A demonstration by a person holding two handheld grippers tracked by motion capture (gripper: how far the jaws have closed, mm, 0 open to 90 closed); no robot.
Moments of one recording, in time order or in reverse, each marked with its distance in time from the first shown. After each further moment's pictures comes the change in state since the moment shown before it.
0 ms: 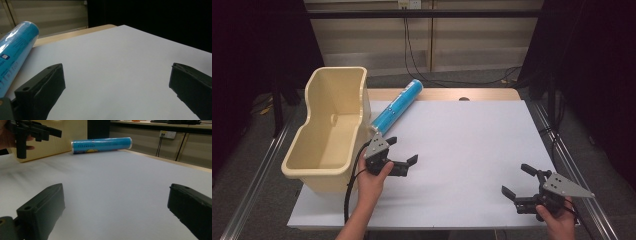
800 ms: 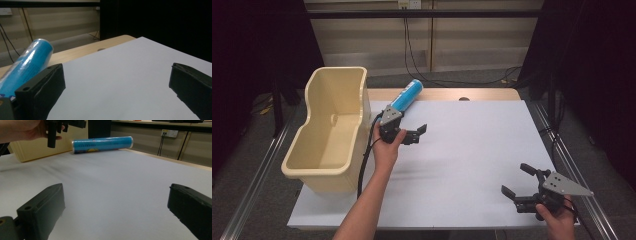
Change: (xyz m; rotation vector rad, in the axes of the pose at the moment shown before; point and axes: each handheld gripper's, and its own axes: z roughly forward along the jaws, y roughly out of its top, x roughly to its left) left arm 0.038 0.045 0.065 -0.018 0.080 -0.015; right arm -0.003 -0.001 0.002 0.006 0.011 0.007
